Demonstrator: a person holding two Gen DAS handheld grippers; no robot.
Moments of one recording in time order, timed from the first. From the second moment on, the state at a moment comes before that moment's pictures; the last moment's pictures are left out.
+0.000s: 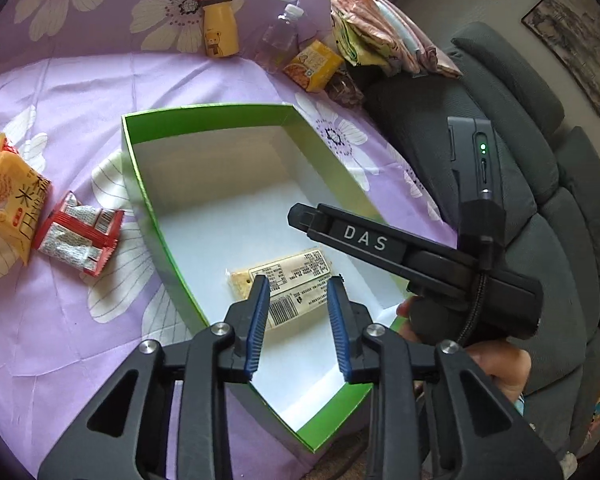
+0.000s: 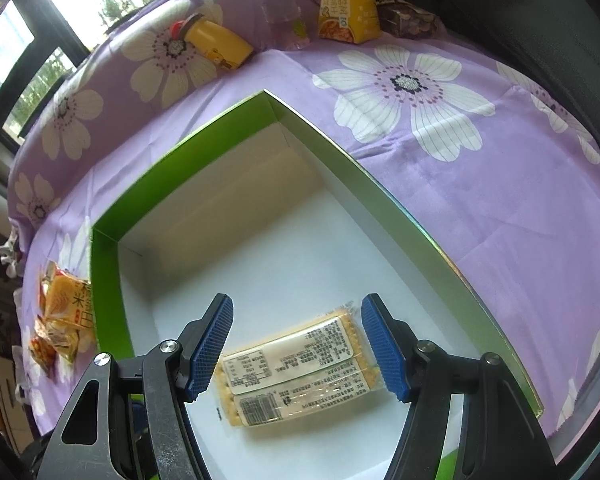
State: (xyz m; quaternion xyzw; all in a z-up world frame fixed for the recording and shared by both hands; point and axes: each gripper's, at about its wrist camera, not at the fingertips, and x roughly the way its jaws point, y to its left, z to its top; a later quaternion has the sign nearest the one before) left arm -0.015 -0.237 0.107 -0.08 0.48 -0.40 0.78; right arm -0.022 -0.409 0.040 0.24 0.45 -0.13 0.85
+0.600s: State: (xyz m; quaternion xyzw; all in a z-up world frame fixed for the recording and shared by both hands) left arm -0.008 0.005 0.115 -0.15 0.42 -0.17 0.88; right arm -0.034 -0.308 0.106 0.13 0.30 -0.05 0.94
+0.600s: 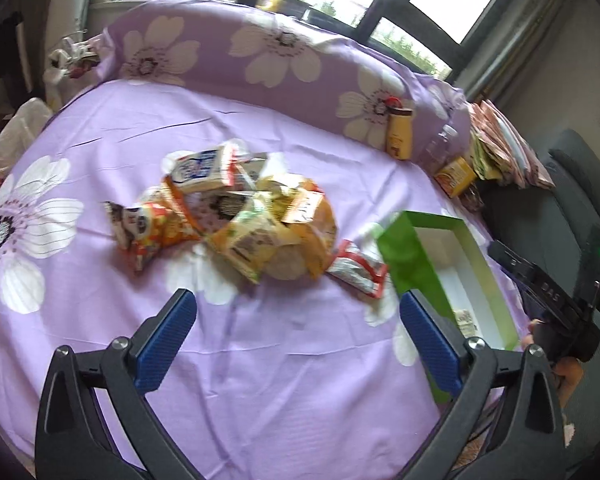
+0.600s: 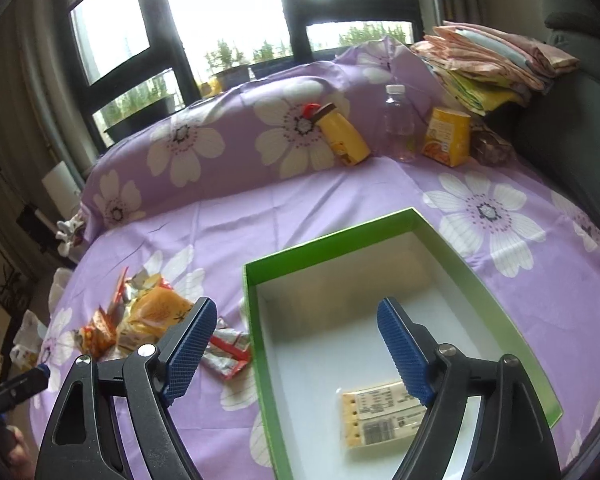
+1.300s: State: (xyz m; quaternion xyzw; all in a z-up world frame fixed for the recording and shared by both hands) left arm 0.019 0.080 0.070 -0.21 0.43 -0.07 0.87; right arm 0.072 -0.174 0.031 0.01 0.50 0.06 0.86
